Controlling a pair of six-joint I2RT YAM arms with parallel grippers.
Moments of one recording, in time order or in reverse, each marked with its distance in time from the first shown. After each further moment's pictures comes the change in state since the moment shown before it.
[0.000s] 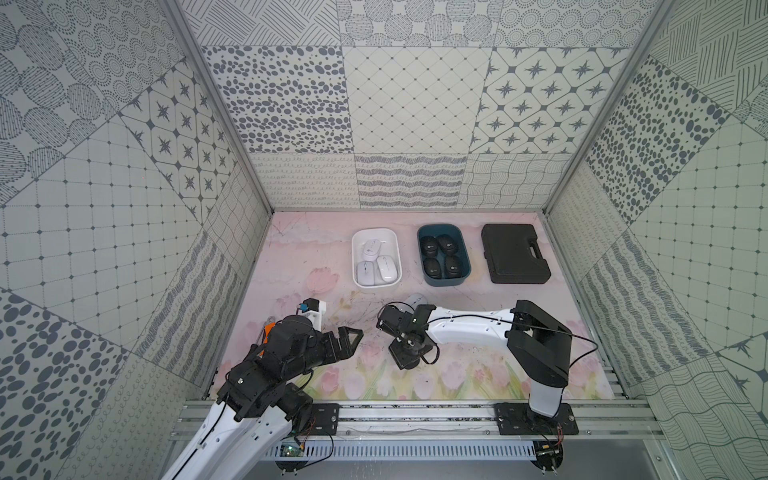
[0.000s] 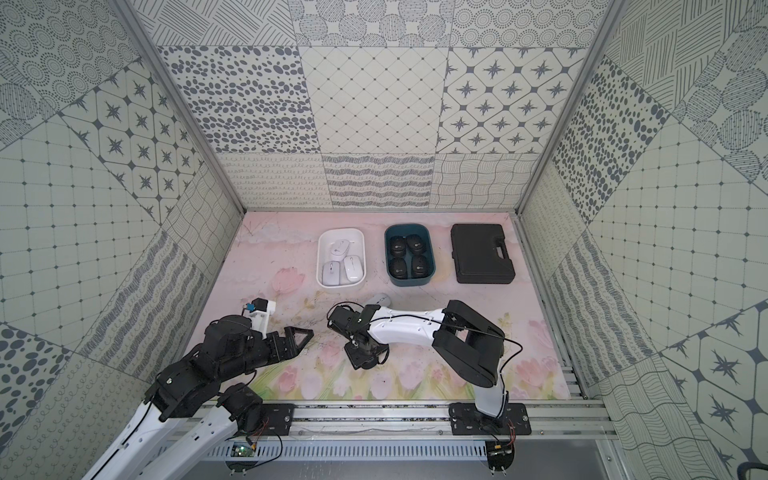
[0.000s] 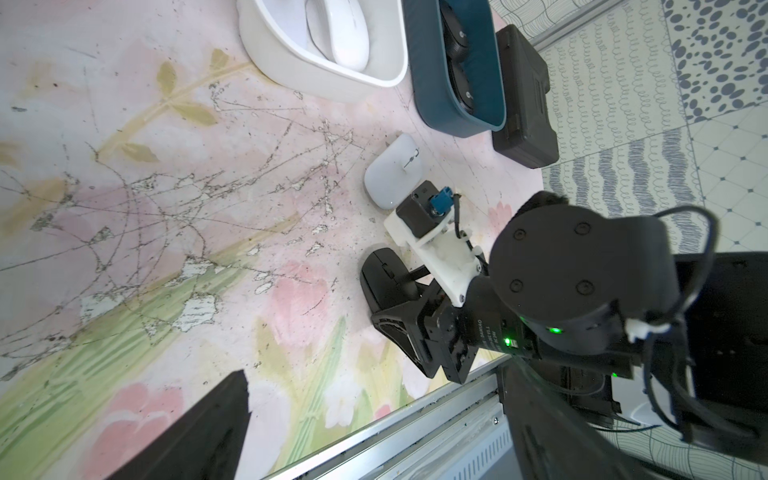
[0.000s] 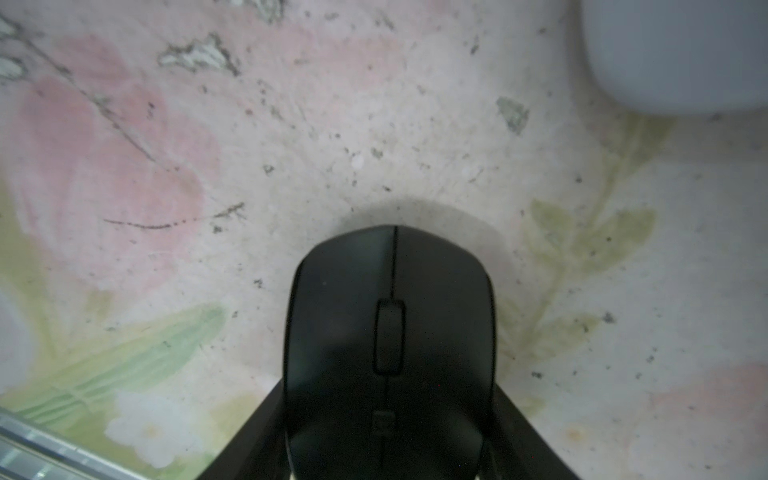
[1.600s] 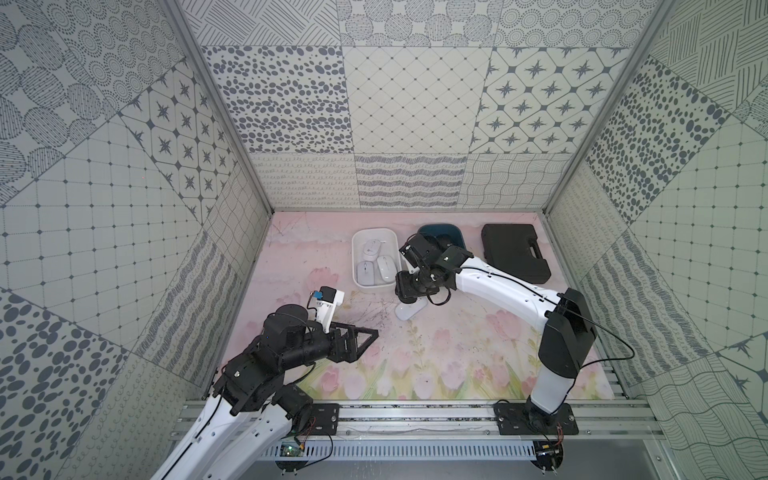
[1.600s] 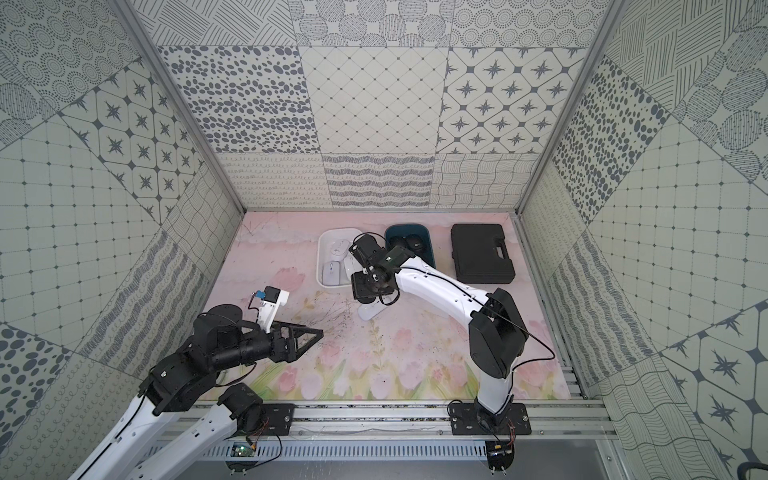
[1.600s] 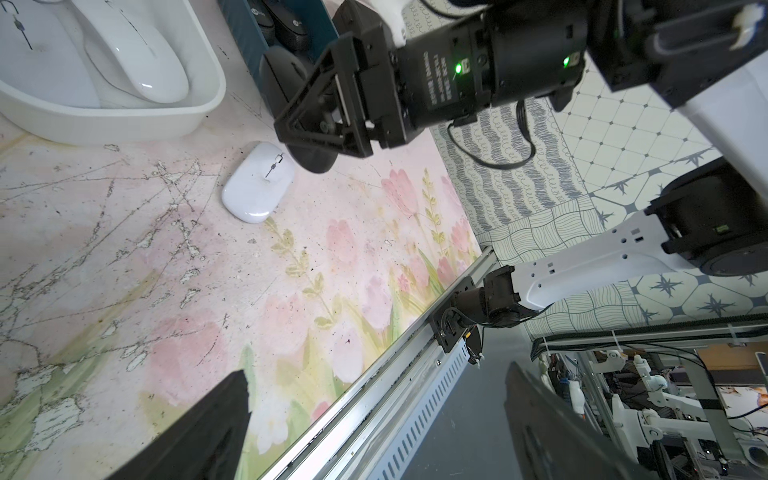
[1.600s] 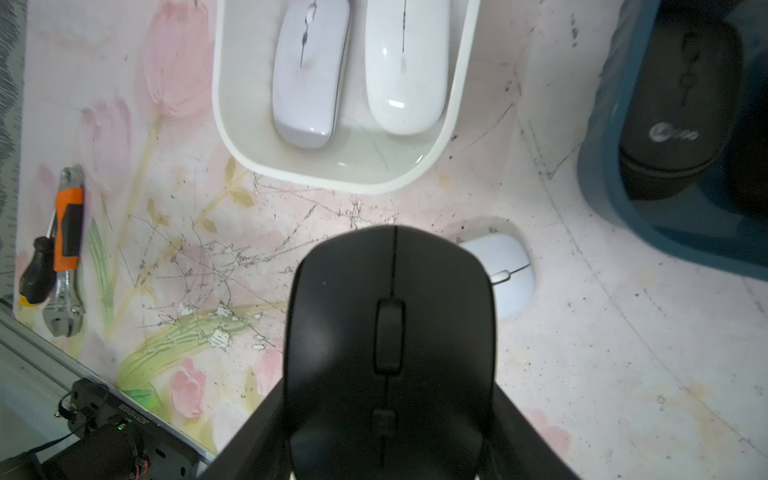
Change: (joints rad) left arm -0.021 0.081 0.102 0.135 0.242 0.180; right arm -0.327 -0.085 0.357 -0.087 -0.062 -0.007
